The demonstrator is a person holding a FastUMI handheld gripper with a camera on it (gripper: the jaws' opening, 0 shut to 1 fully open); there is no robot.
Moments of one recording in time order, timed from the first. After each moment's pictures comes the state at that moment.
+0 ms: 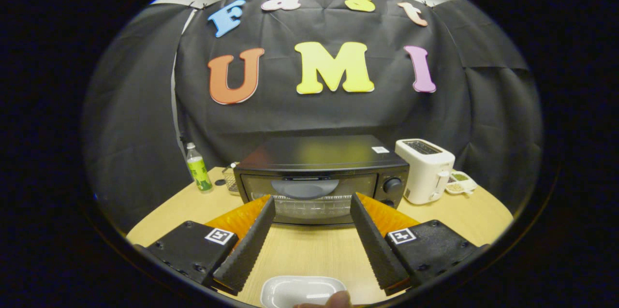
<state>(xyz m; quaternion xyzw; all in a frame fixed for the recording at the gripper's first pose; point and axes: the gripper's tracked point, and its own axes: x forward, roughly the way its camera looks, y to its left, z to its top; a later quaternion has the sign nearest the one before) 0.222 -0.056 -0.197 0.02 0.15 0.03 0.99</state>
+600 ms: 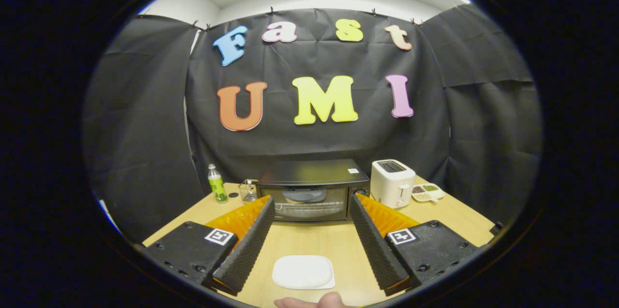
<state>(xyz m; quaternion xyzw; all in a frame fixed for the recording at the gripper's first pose) 0.079 -0.073 -0.115 0.04 0.10 0.02 0.99</state>
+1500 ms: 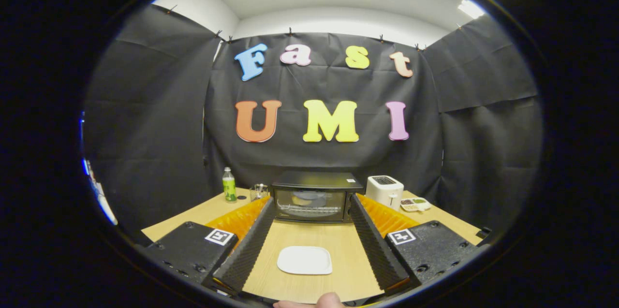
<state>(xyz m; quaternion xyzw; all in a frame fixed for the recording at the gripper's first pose) -0.014 -0.057 -0.105 0.00 0.03 0.02 1.00</state>
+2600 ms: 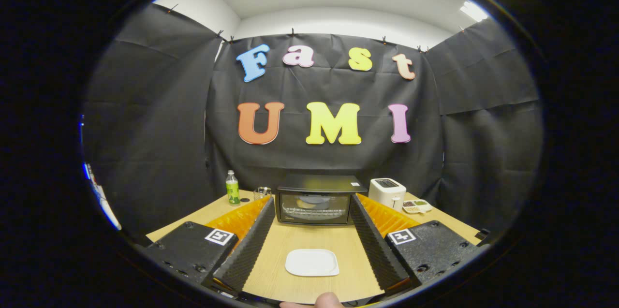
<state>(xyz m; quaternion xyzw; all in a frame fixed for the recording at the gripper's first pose) -0.012 -0.034 -0.088 -0.01 0.04 0.02 1.00</state>
